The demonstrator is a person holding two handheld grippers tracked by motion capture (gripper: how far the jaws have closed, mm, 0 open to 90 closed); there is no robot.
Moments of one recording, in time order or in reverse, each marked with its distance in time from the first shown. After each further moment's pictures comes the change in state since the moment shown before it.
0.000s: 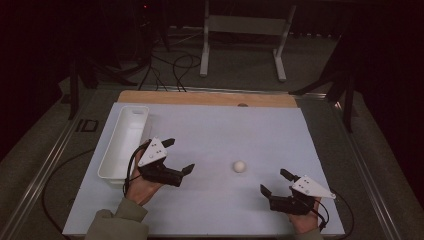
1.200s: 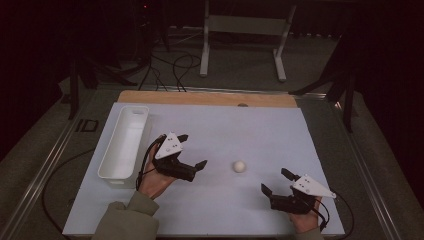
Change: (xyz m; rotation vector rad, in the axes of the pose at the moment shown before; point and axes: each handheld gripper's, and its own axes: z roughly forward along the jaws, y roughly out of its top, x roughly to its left) left arm -0.006 0.015 0.033 0.022 -0.042 0.023; right arm -0.003 -0.001 0.001 0.002 -0.010 0.003
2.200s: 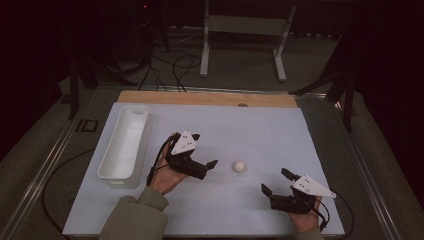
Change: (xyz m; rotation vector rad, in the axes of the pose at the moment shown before) left arm -0.005 0.006 0.031 0.040 -0.042 0.022; right arm 0.000 0.000 0.000 0.004 0.000 0.001
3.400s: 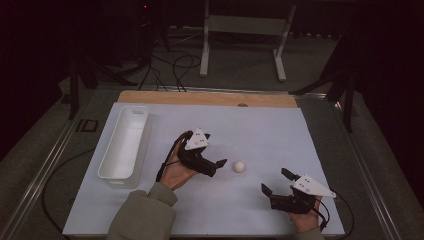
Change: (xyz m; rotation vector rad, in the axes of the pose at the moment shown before) left arm -0.001 0.005 0.031 0.038 -0.049 0.006; right arm -0.001 0.000 0.000 0.002 0.001 -0.001
